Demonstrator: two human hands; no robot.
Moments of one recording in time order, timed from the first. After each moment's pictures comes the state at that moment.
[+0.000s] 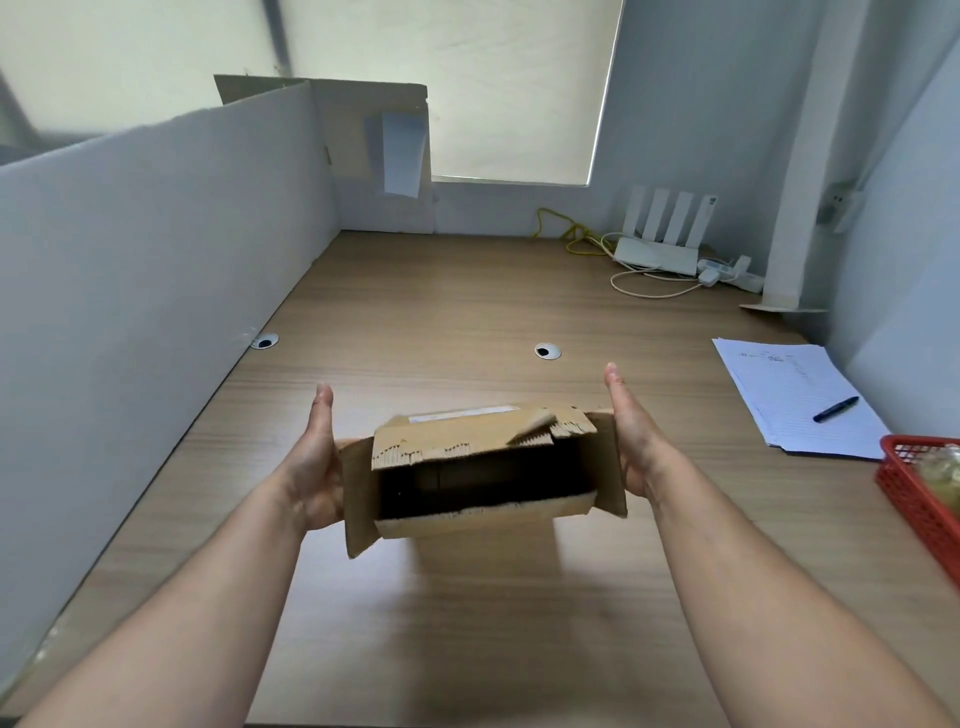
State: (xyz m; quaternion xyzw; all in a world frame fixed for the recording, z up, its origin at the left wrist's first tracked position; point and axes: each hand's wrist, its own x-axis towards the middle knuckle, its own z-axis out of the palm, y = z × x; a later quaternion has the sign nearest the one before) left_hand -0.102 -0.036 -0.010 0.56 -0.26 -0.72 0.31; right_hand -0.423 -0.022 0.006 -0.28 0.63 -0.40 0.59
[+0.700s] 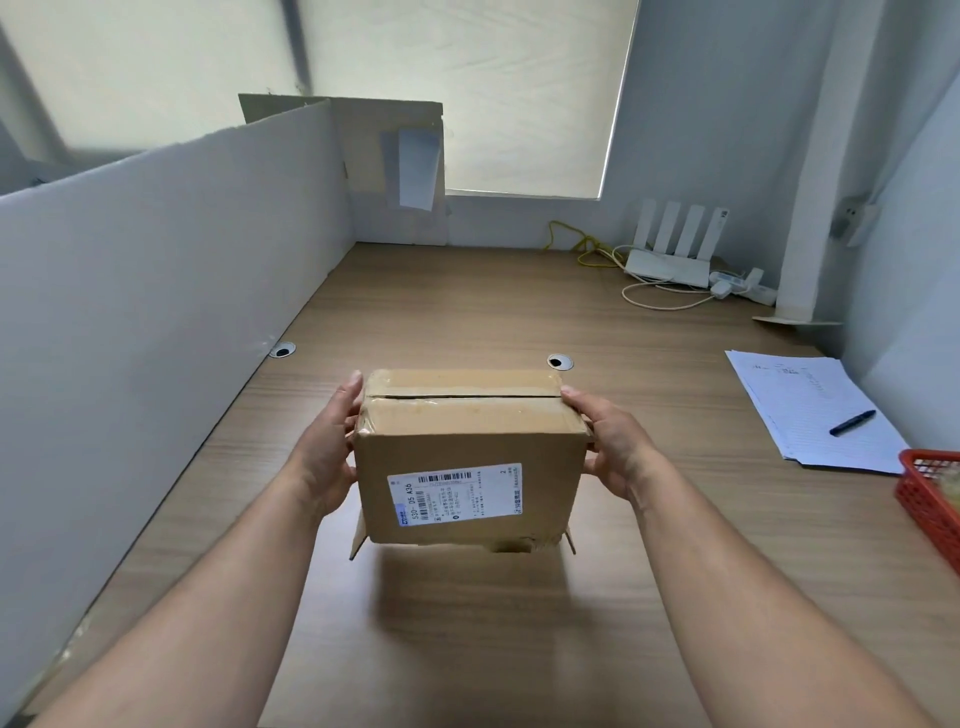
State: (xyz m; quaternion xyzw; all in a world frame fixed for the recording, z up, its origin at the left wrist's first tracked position) left_hand -0.107 -0.038 0.012 0.53 -0.36 -0.61 0.46; right_hand -0.384 -0.024 0.015 -0.33 0.59 -0.47 0.57
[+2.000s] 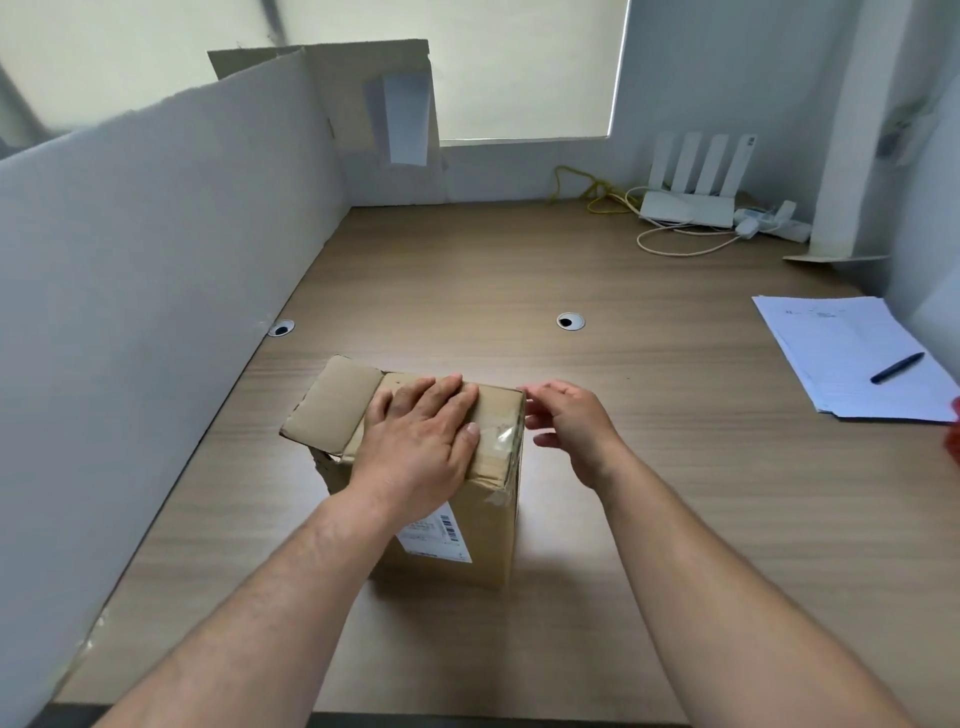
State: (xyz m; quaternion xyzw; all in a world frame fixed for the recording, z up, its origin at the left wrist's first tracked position) left_hand -0.174 -0.006 0.025 0.59 -0.81 -0.05 0.01; right_hand -0.354 -0.036 -0.018 -0.39 0.59 -0.46 0.54
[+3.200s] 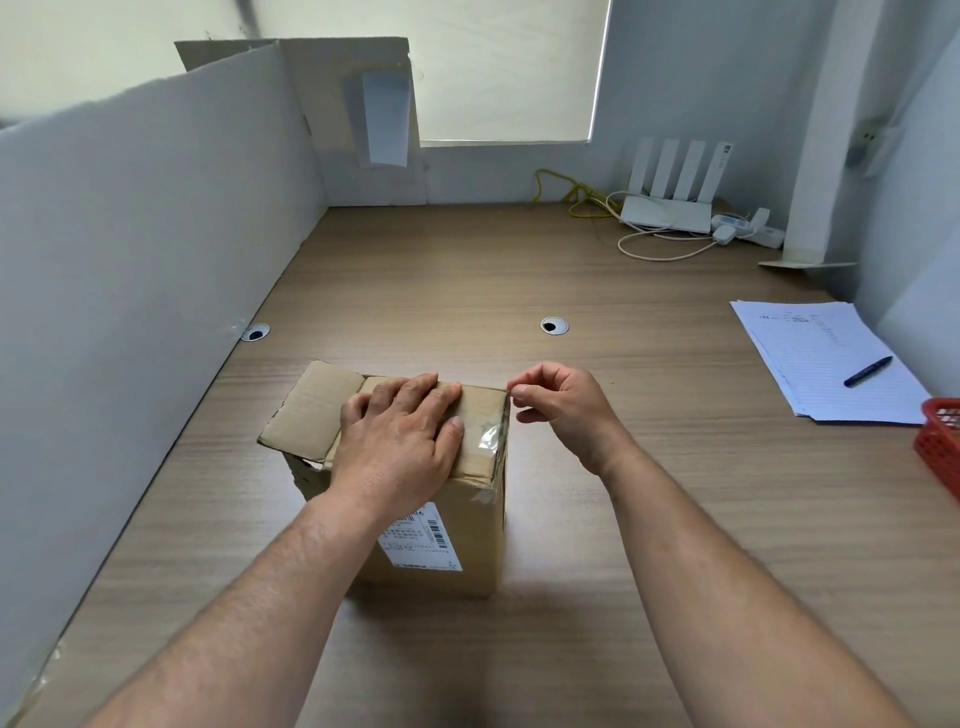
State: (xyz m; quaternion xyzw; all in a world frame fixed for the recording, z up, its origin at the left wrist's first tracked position) left_hand -0.173 -0.023 0.023 0.60 -0.80 -0.04 0.04; right_hand -0.365 -0.047 -0.004 -0.50 0.54 -0.48 0.48
